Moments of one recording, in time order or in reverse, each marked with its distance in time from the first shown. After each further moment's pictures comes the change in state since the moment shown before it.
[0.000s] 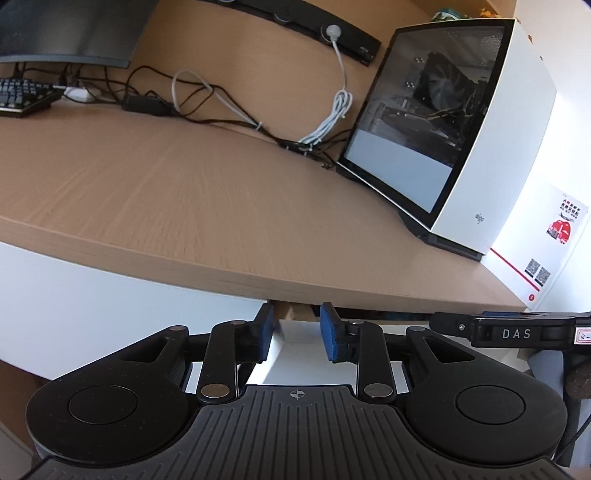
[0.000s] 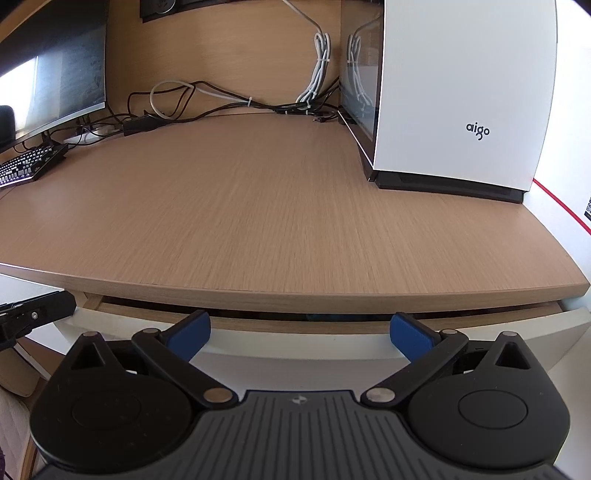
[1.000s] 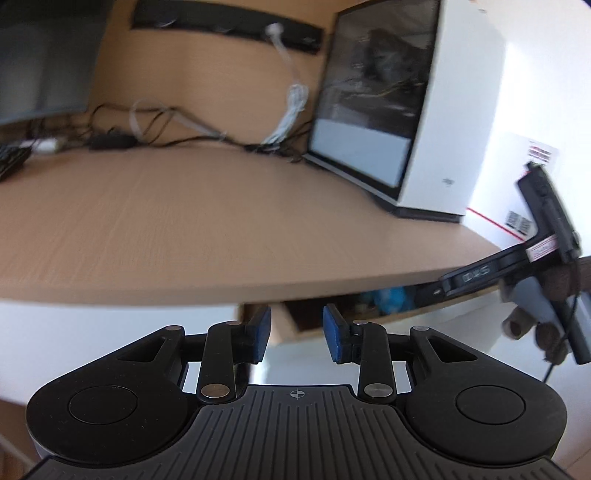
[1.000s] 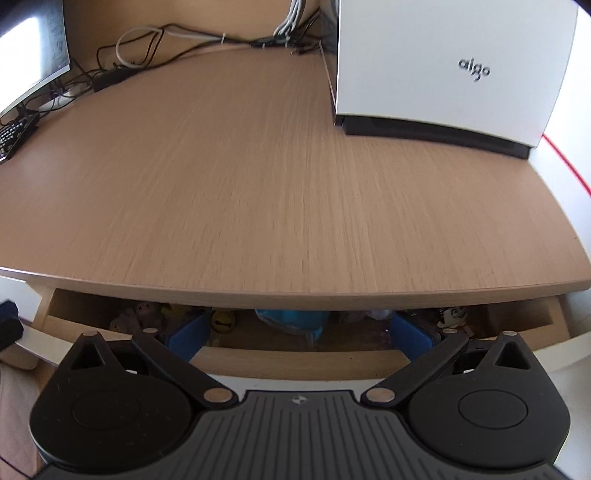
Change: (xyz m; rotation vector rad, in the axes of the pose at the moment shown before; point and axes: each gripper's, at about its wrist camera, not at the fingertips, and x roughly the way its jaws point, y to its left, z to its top) left arm -0.019 -0.043 0.004 0.216 0.020 0.004; right arm 0.034 -0.042 0.024 0.031 0.267 0.025
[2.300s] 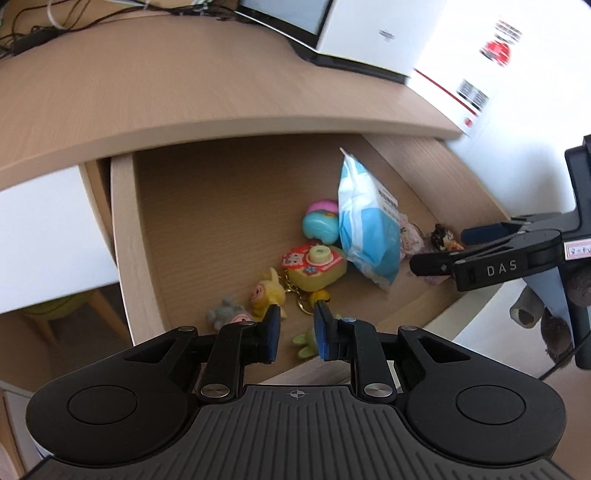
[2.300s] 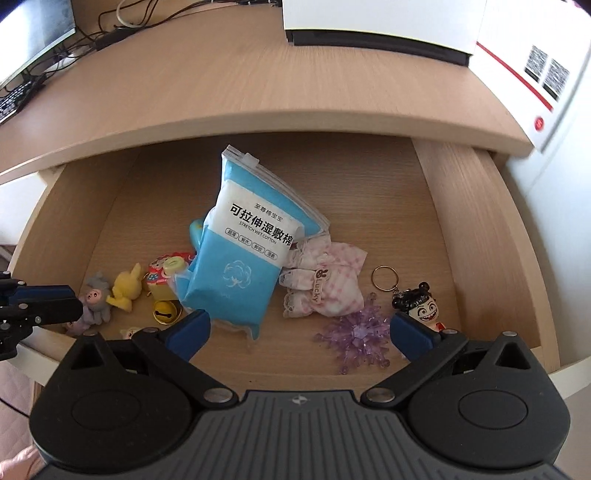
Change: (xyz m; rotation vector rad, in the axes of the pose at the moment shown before) left arm 0.032 -0.067 -0.019 0.024 0.505 -0.155; right arm -0.037 -0.041 -0.075 0.001 0.119 0.010
